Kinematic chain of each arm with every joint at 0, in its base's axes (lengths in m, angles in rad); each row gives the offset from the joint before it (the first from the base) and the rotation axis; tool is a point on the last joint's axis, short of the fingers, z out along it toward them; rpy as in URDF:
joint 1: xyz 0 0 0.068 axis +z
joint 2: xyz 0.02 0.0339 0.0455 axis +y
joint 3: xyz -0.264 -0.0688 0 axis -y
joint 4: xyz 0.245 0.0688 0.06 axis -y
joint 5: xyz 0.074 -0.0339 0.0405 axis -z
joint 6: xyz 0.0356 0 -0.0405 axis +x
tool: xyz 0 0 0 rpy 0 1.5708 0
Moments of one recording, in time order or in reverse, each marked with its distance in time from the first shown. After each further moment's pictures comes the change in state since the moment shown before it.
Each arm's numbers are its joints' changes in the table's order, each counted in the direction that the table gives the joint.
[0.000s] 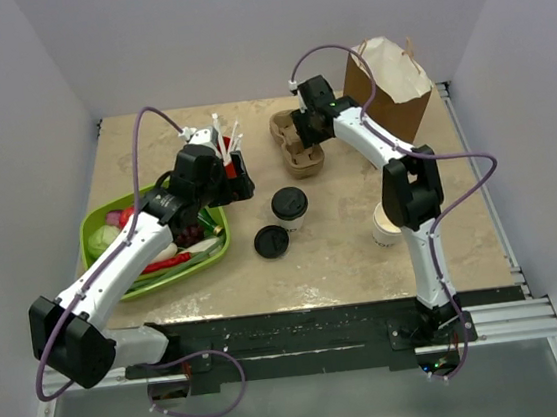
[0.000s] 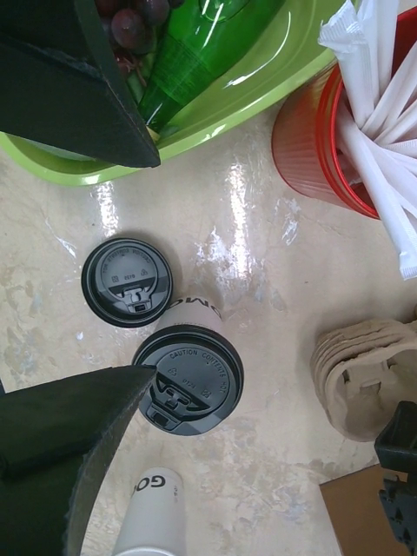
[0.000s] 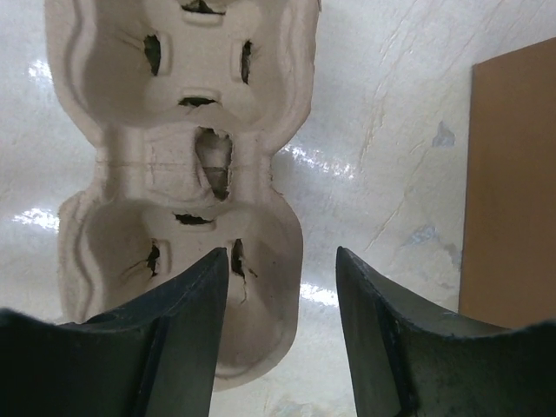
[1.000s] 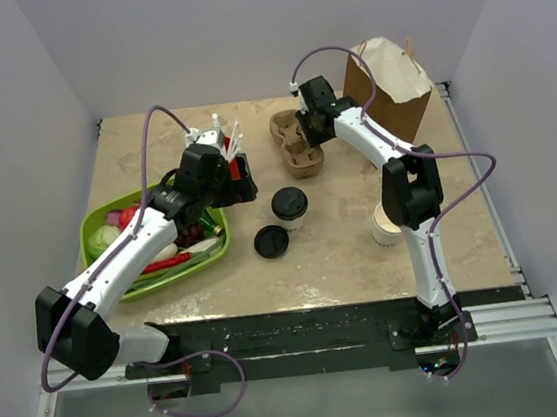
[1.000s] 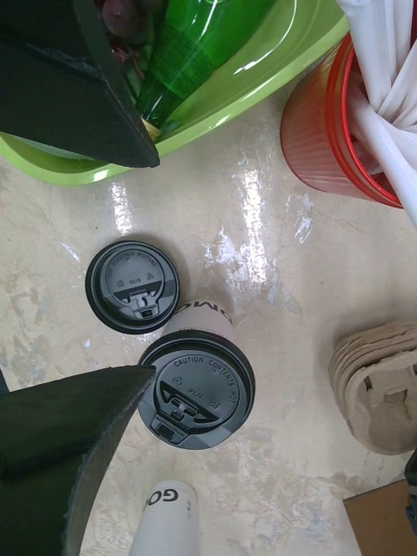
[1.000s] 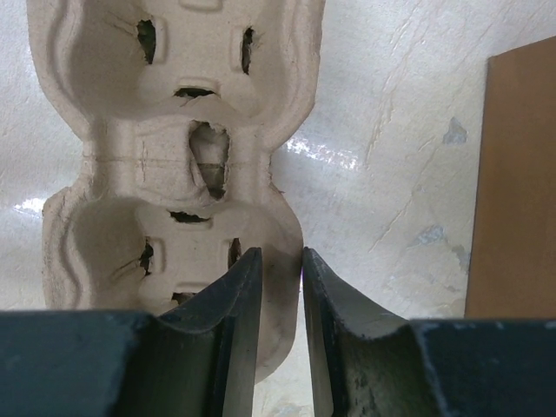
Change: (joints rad) left arm 0.001 0.044 0.003 -0.004 0.027 0.023; right arm -0.007 0.019 0.000 -0.008 -0.027 -0.008
